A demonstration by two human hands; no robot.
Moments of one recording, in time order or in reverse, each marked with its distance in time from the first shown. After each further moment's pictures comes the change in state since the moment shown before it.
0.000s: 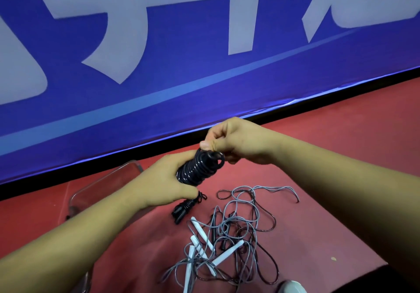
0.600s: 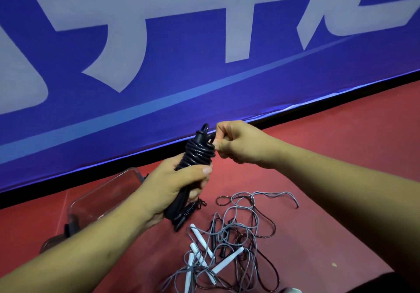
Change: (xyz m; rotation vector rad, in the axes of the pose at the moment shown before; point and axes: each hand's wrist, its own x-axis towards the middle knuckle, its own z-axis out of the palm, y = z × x) left_hand -0.003 0.020 0.020 -0.799 0.084 -0.034; right_hand -0.001 0.004 -0.009 -0.087 0.217 -0.003
